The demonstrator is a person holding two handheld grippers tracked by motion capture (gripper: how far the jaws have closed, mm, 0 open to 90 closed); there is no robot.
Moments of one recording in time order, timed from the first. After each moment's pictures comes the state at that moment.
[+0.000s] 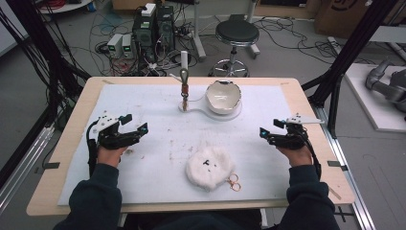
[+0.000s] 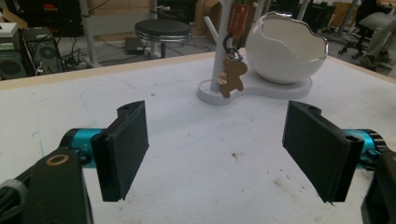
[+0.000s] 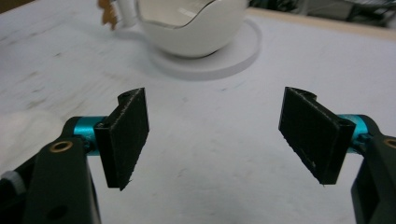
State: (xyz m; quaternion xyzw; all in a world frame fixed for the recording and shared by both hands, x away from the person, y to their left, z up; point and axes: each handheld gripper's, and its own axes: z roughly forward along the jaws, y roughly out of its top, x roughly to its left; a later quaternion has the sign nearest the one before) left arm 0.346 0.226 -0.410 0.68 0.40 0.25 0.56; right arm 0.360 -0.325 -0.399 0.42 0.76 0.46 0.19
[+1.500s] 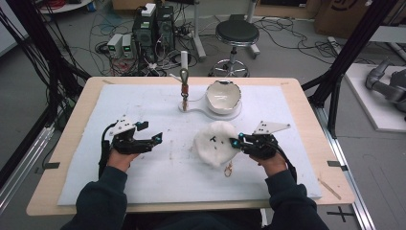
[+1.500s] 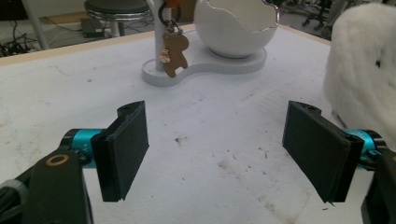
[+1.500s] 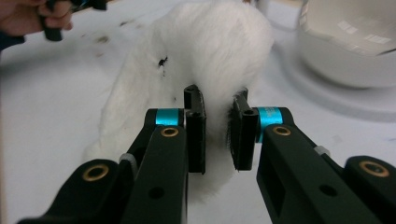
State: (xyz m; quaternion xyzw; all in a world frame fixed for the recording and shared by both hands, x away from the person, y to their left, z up) left arm 0.343 0.196 -0.416 0.72 0.37 0.20 0.55; right arm 0.339 -0.245 -0.393 0.28 0.81 0.50 0.13
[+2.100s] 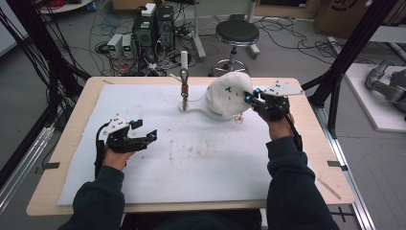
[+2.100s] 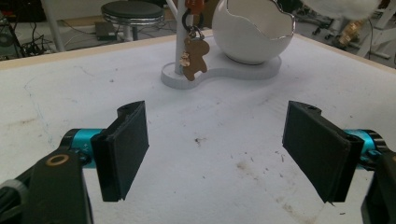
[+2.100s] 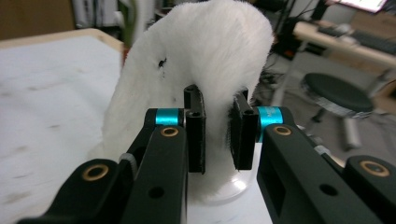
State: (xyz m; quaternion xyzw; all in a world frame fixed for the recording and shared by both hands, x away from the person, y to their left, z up) left arm 0.344 0.208 -0.416 0.71 0.38 0.21 0.55; right arm 0.399 -0.252 -0.311 0.31 0.75 0.47 0.33
